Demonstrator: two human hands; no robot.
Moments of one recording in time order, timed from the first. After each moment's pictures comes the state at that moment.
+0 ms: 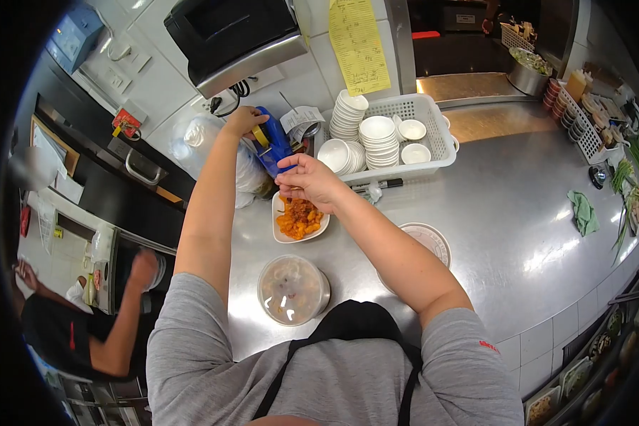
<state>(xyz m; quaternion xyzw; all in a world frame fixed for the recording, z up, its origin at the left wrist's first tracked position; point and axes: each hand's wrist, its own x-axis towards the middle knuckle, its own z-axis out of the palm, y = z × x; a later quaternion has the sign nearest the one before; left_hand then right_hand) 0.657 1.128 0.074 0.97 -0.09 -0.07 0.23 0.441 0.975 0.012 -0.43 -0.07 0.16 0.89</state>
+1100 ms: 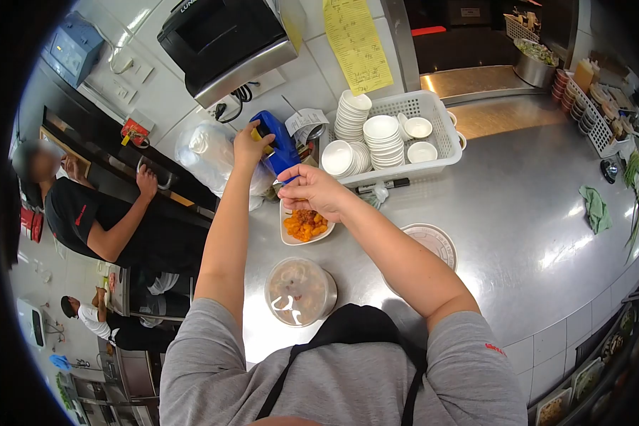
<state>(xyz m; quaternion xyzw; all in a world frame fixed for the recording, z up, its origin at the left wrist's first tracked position) 0.604 1.135 0.032 0.93 -0.14 0.22 0.26 0.429 0.970 0.012 -0.42 -0.10 0.19 0.88</state>
